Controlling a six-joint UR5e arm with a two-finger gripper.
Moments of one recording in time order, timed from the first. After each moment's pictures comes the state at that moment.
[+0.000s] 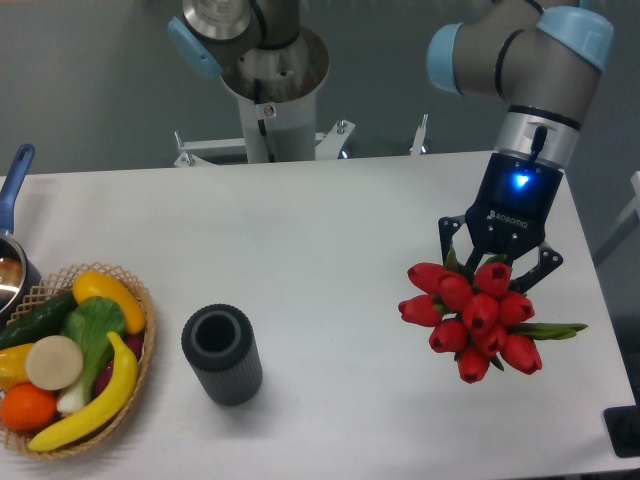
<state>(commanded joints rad) 2.80 -1.90 -1.52 -0.79 0.72 1.01</state>
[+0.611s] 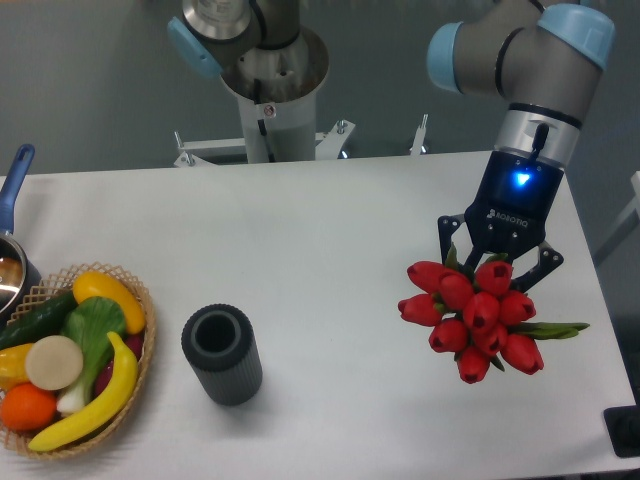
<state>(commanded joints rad) 2.79 -1.90 -1.50 -0.79 0.67 0.97</state>
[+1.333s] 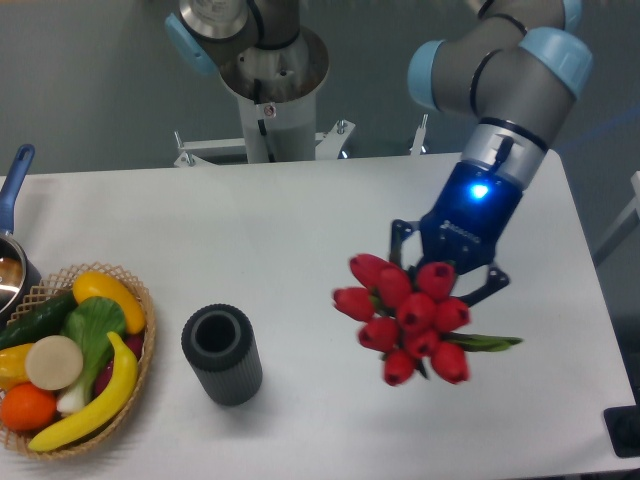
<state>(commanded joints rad) 2.68 -1.92 -1.56 -0.73 0.30 1.00</state>
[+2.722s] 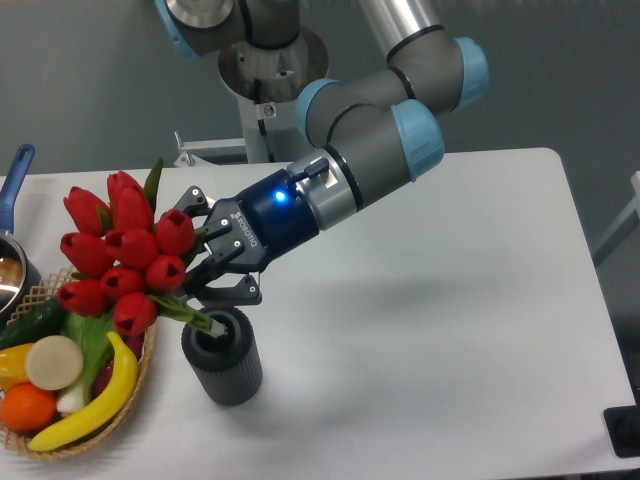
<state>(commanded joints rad) 2.47 -1.92 -1.65 -0.73 0.12 1.02</state>
